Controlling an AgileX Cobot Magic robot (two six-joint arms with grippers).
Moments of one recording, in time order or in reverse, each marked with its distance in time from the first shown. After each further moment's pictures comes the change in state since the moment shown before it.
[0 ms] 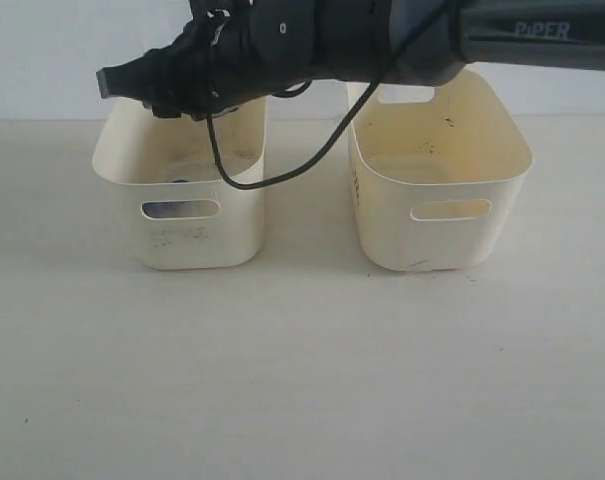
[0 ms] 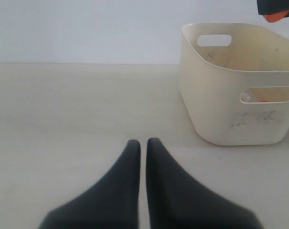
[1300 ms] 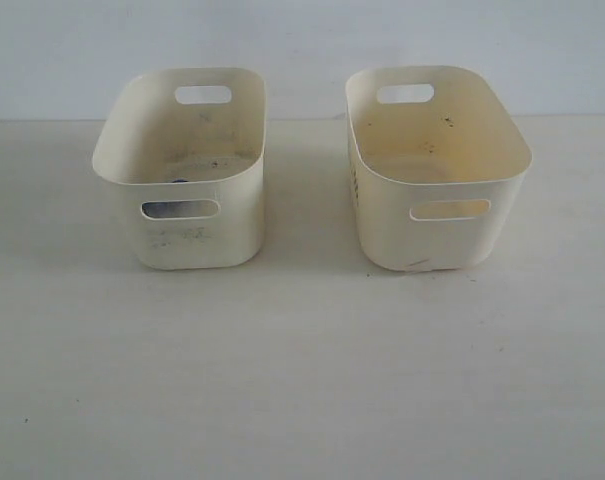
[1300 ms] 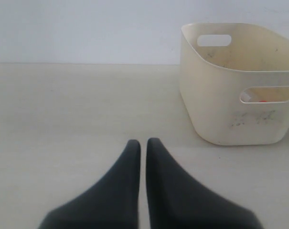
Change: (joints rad) left arm 0.000 0.000 0.000 0.000 0.000 0.000; right arm -0.387 -0.379 0.000 -0.093 0.537 0.051
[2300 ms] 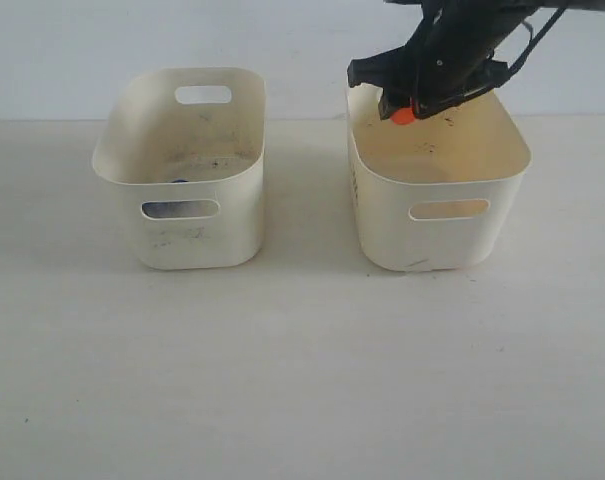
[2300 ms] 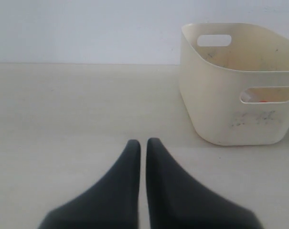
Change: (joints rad) left arm 0.000 0.000 0.000 0.000 0.000 0.000; right arm -0.032 0.339 0.000 -0.129 -0.070 0.075
